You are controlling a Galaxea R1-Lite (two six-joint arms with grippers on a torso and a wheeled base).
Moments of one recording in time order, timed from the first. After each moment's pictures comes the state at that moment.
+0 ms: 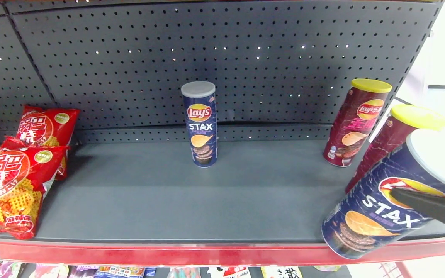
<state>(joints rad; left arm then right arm) 0.00 0.01 0.00 0.00 0.00 -0.01 0.32 1.01 -0.52 -0.42 0.67 -0.19</state>
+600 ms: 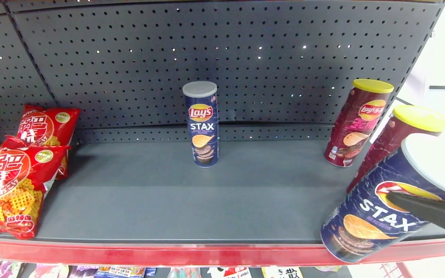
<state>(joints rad) 0.00 0.01 0.00 0.00 0.00 -0.01 0.32 1.01 -0.51 -0.42 0.67 -0.19</state>
